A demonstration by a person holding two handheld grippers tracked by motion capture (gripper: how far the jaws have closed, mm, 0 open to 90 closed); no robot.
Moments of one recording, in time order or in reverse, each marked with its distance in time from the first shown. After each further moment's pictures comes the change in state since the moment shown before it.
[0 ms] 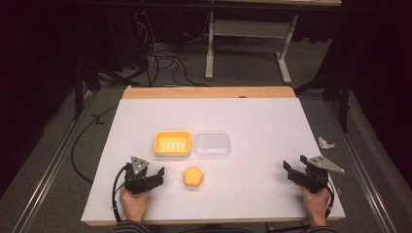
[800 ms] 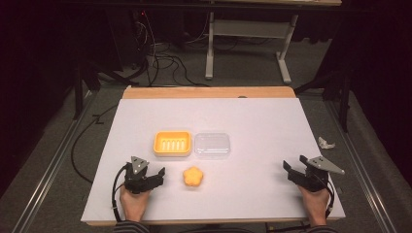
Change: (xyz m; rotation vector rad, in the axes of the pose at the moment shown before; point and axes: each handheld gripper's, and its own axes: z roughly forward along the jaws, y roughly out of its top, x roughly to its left) left arm 0.001 0.000 0.001 0.004 -0.023 -0.001; right arm 0.001 -0.001 -0.002 -0.016 0.008 -0.014
